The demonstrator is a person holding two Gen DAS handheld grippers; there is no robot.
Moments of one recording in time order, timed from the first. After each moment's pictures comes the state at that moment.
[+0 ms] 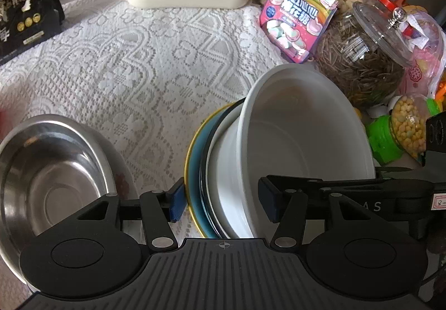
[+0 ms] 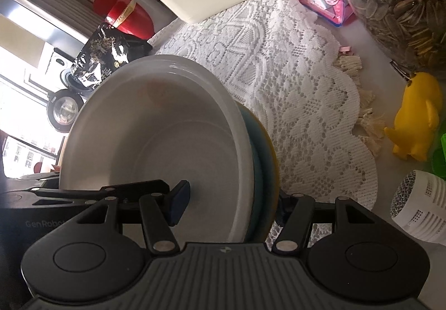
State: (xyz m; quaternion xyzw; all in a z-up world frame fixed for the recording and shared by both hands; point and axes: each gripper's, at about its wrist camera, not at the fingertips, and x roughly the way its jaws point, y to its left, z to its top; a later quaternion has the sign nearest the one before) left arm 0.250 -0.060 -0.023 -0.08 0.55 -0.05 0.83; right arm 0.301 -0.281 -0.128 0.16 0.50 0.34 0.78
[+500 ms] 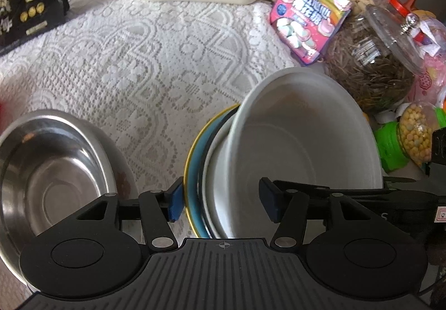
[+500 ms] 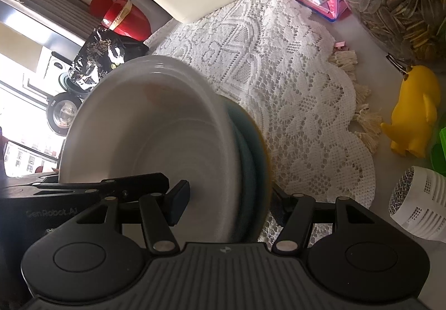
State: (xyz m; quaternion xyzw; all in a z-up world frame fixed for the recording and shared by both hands) left arm 0.260 -0.055 -0.031 -0.10 0.56 -0.03 0.82; right arm 0.303 -0.283 -0.130 0.17 0.51 0.33 0.77
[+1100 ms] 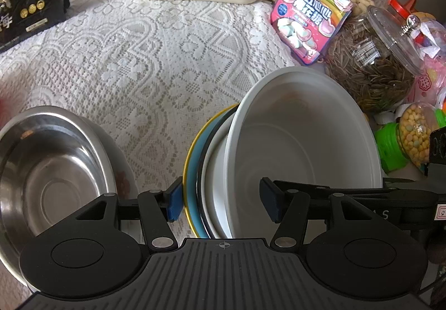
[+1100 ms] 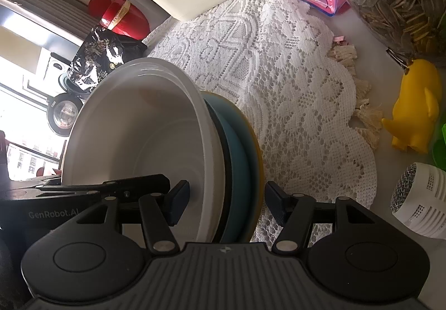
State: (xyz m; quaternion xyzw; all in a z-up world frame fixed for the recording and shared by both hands) left arm 0.258 -0.053 -0.031 -0.10 0.56 -0.03 0.82; right arm 0.305 -0.284 -0.133 0.18 0.52 0.33 0.77
